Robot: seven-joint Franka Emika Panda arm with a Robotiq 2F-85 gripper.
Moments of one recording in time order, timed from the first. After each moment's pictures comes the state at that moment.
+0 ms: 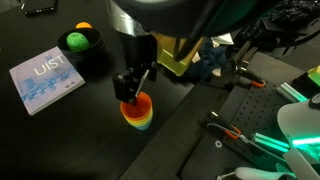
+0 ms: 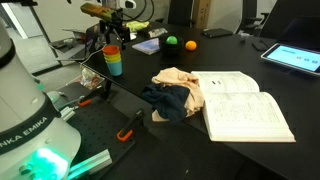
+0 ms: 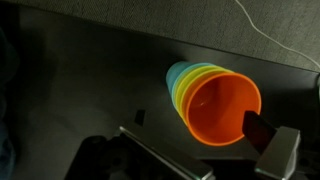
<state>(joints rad) 0.23 0.04 0.29 -2.57 0.30 2.64 -0.01</state>
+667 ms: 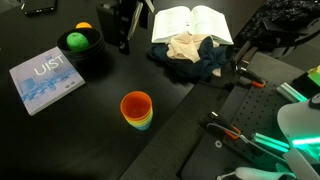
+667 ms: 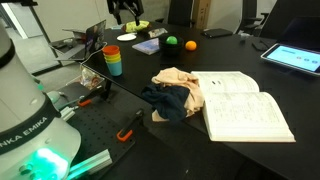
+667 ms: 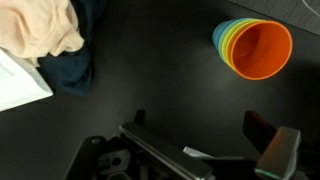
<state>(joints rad) 0.20 -0.15 0.22 -2.51 -0.01 2.50 0.08</state>
